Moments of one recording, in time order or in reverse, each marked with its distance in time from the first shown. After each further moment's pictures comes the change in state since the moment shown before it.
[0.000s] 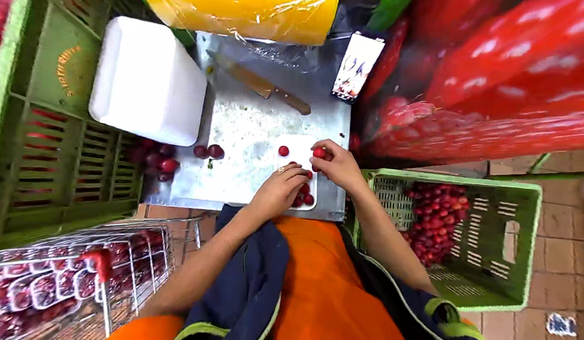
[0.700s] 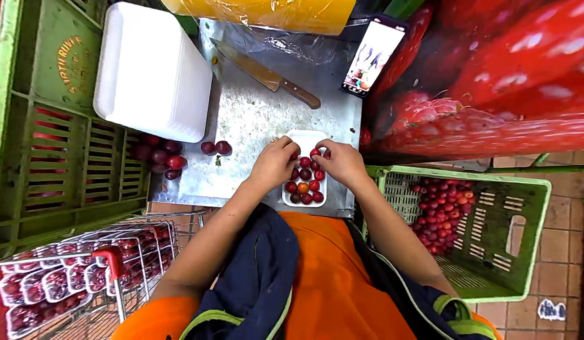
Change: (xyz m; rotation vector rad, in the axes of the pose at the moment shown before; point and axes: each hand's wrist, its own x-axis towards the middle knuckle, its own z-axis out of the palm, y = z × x) left_hand 0.034 -0.037 -0.040 0.150 -0.098 -0.270; right_hand 0.019 -0.007 0.016 -0.606 -0.031 0.025
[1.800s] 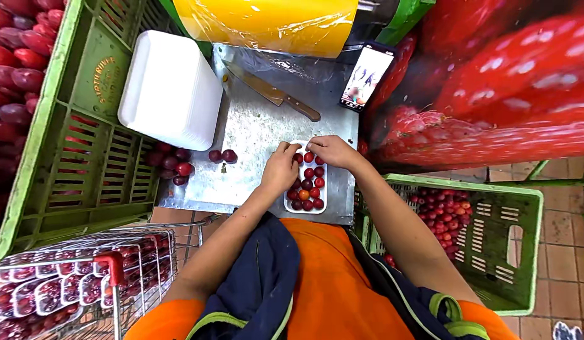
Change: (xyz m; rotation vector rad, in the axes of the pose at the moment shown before) left_hand 0.006 0.015 0.009 -0.146 0.118 -0.276; right_hand 0.051 -0.009 -0.024 0.145 -0.205 -0.246
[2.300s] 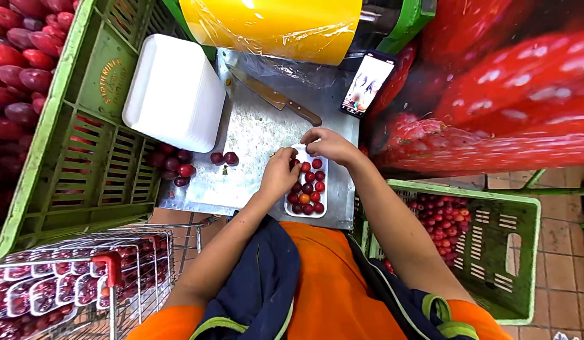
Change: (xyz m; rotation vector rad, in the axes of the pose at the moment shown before) left_hand -0.004 -0.007 -0.001 -0.113 0.057 0.001; right_hand 0.017 -0.019 -0.009 0.427 -0.021 0.139
